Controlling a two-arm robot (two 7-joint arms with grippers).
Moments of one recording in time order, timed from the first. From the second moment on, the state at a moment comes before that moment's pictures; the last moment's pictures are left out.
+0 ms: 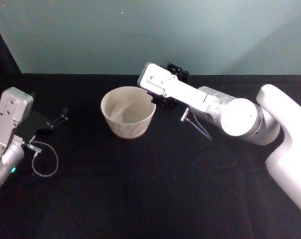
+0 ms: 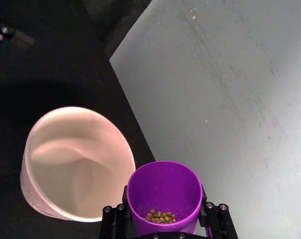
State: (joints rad) left arm -0.20 0.60 0.45 -1.41 -0.25 -0.12 0.03; right arm 0.56 0.31 -0.63 -1.41 -0.41 0.24 0.36
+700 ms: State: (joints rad) left arm -0.20 0.60 0.45 -1.41 -0.25 -0.12 0.03; right arm 0.62 0.28 -0.71 -1.36 -0.60 0.25 0.39
